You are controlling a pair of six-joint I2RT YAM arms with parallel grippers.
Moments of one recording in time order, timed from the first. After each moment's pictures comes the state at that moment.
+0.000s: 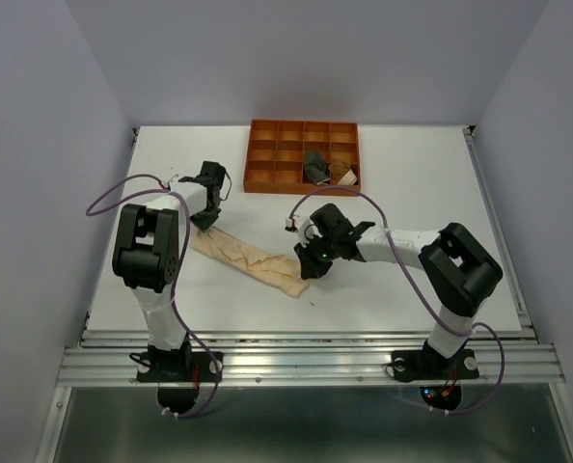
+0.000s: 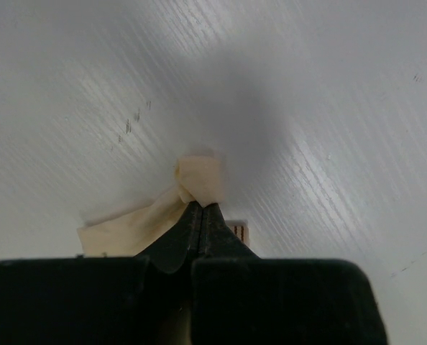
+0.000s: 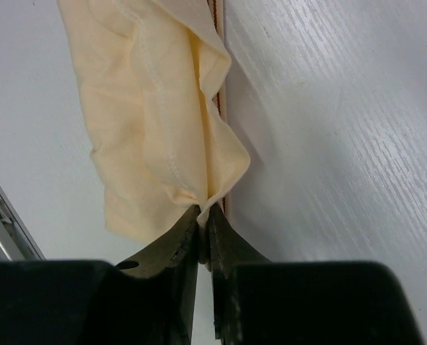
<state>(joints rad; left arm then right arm) -0.19 1.89 1.24 -0.64 -0.48 -1.07 0.74 1.77 1.00 -0.22 -0.38 -0.06</state>
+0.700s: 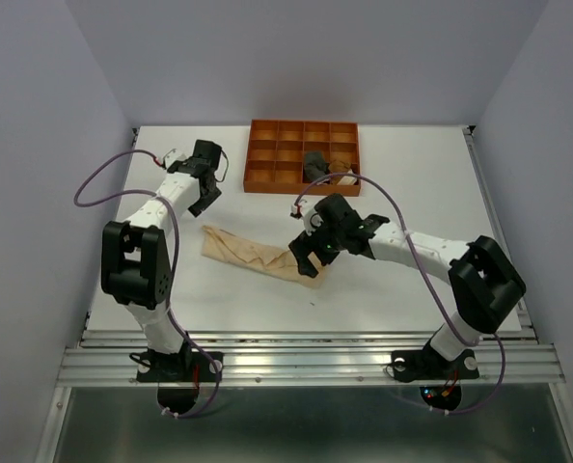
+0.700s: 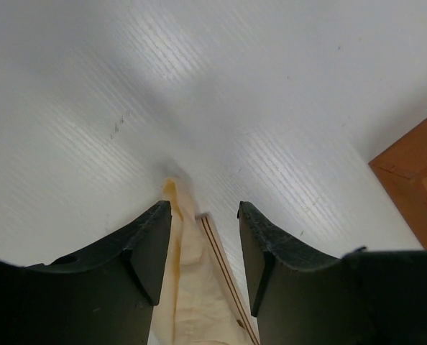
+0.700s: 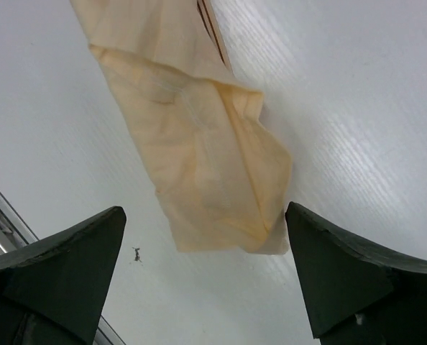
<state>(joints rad) -0.21 1.75 1.35 -0.73 -0.47 -0.98 0.75 1.64 1.04 -0.34 -0.26 -0.02</state>
